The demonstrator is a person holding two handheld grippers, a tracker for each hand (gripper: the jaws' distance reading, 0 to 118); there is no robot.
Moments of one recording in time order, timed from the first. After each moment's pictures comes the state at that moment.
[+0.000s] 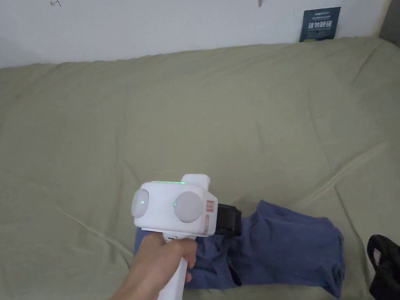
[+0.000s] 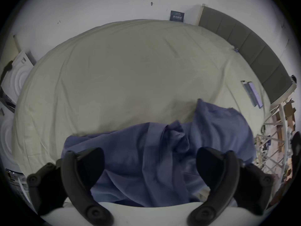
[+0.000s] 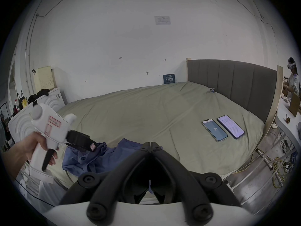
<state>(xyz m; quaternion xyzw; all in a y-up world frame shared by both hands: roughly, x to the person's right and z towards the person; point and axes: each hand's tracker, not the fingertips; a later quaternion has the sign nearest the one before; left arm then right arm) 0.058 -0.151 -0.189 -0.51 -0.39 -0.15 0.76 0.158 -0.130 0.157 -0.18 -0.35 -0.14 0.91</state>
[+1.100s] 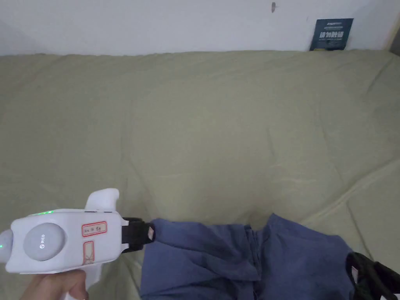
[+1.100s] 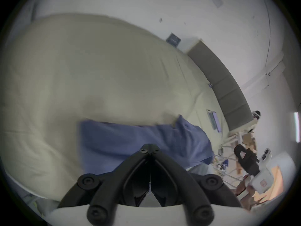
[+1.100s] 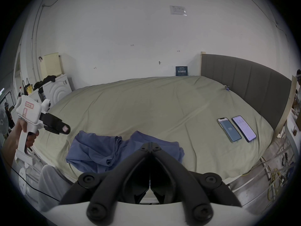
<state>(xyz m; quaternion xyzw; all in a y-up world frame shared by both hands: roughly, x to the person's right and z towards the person) -0.105 -0.156 -0.273 -0.51 -0.40 0.01 0.76 0.148 -0.133 0.108 -0.24 -0.29 -0.11 0.92</state>
